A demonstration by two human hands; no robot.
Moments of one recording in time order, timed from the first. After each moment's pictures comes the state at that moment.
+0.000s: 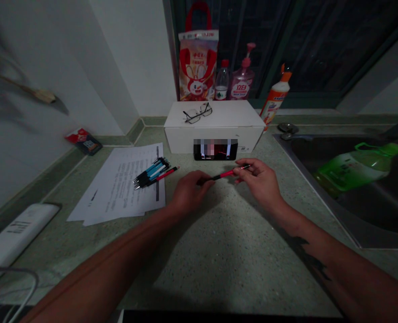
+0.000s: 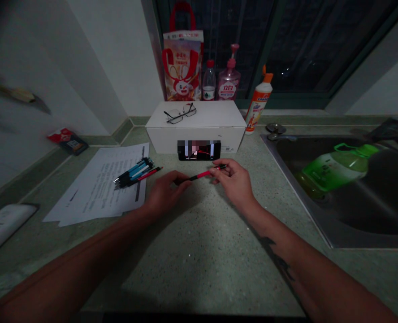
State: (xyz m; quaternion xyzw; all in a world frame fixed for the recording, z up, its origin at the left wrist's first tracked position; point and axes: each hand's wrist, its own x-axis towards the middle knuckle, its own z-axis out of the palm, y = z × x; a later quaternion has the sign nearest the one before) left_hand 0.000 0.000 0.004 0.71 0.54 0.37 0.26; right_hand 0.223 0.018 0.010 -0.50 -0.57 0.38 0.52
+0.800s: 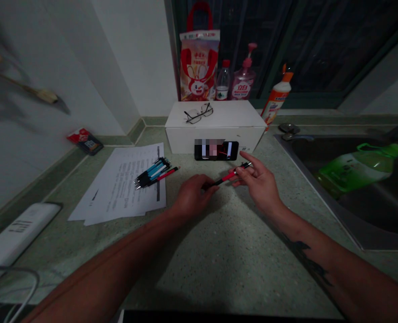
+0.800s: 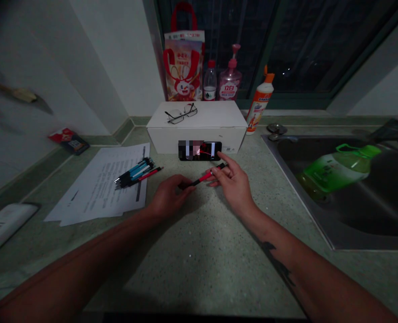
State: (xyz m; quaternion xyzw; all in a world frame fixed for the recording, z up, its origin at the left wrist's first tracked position) left_hand 0.003 -0.004 -0.004 0.74 0.52 0.34 0.25; right_hand 0.215 0.012 0.007 -0.47 -0.54 0.45 0.53
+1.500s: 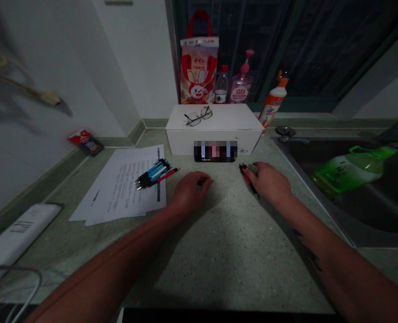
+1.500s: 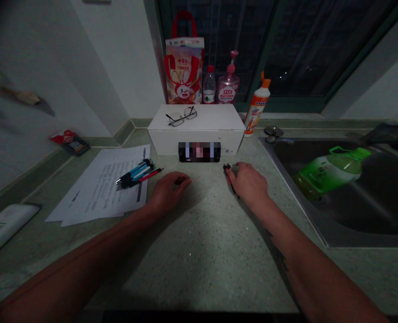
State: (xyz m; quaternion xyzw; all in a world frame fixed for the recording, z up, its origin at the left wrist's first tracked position) left_hand 0.000 0.005 0.001 0.72 0.55 0.35 0.23; right_hand 0.268 0.038 -0.003 -0.72 -0.67 -0.01 0.18
